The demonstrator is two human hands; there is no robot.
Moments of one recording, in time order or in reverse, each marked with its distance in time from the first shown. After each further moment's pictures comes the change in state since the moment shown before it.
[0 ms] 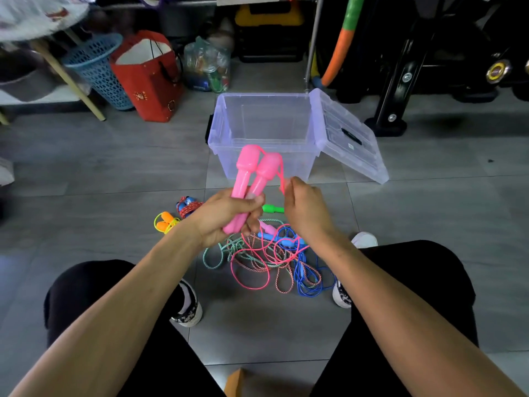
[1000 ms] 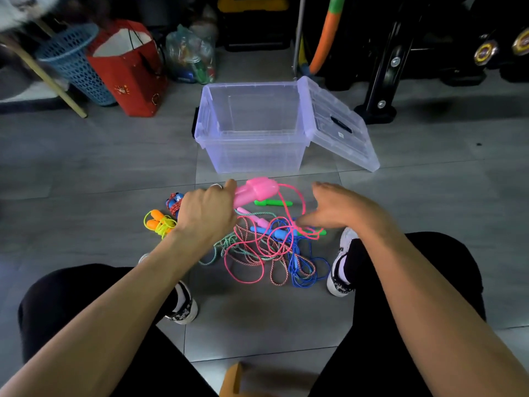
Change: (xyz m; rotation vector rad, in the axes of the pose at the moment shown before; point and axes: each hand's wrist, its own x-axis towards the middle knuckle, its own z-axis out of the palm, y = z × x) left_hand 0.010 -0.013 0.001 1.859 0.464 0.201; right_hand 0.002 0.026 -0.069 -0.474 -0.596 0.173
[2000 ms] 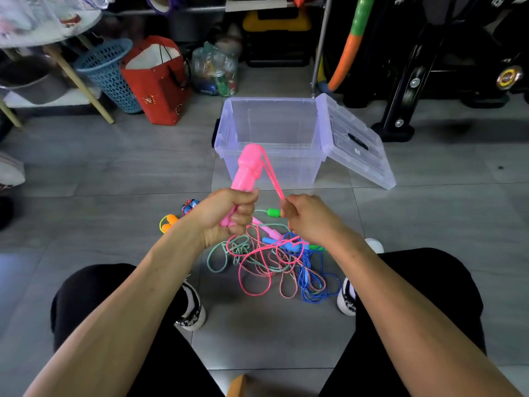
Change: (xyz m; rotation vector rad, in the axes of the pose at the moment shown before) left_hand 0.011 -0.020 -0.017 -2.017 -0.618 -0.478; right_hand 0.027 -0.047 0.030 0.270 0.240 -0.281
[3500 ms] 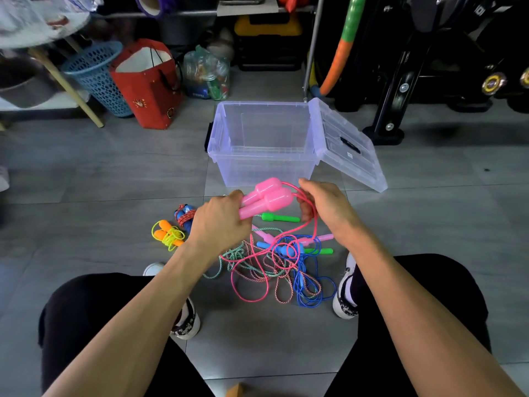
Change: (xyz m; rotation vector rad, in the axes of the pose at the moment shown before) left_hand 0.013 -0.023 -0.003 1.509 0.631 0.588; right_hand -0.004 0.002 -0.030 0.780 0.196 0.210
